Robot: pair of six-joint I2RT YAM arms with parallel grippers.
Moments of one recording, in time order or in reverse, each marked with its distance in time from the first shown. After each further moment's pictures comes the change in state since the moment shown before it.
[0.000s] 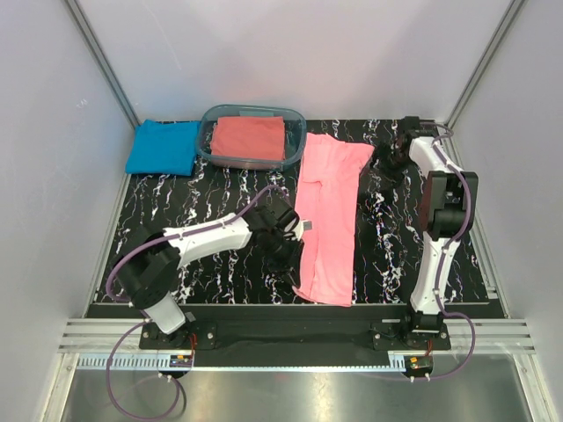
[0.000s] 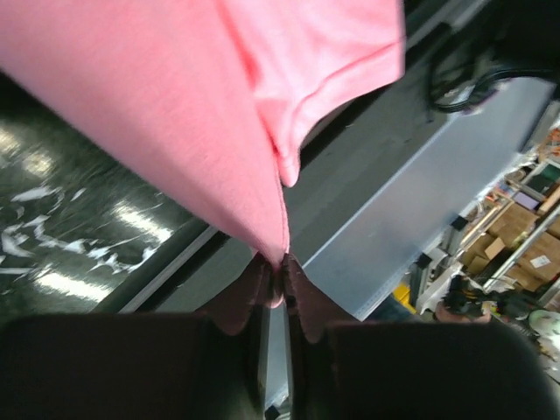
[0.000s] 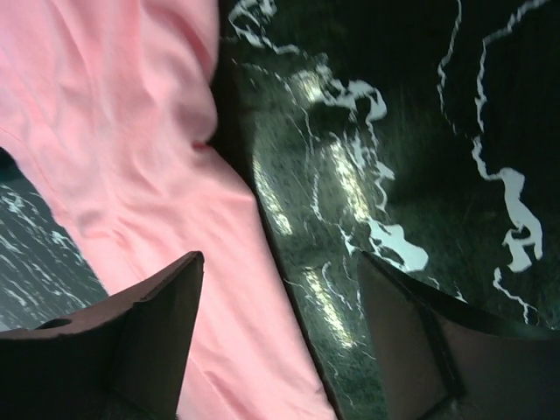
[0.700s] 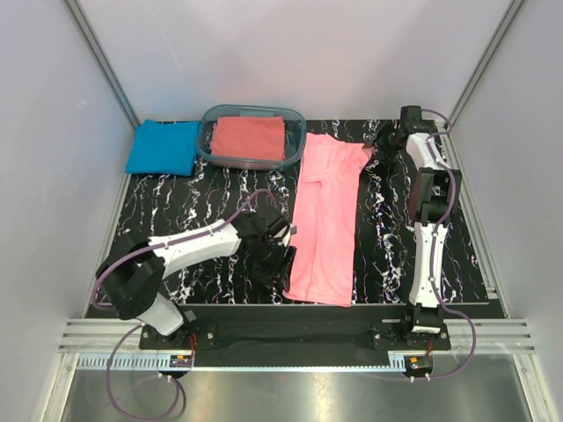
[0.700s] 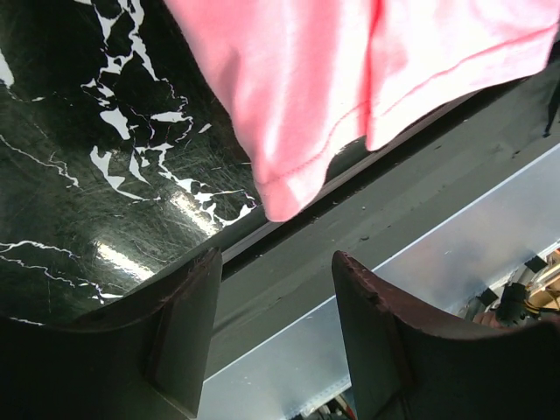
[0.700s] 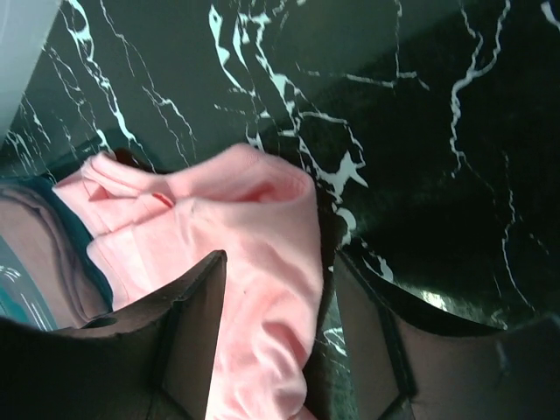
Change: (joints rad) left arm -0.001 -0.094 -0.105 -0.097 -0.217 0.027; right arm -0.037 0.383 0.465 0.243 -0.051 0.170
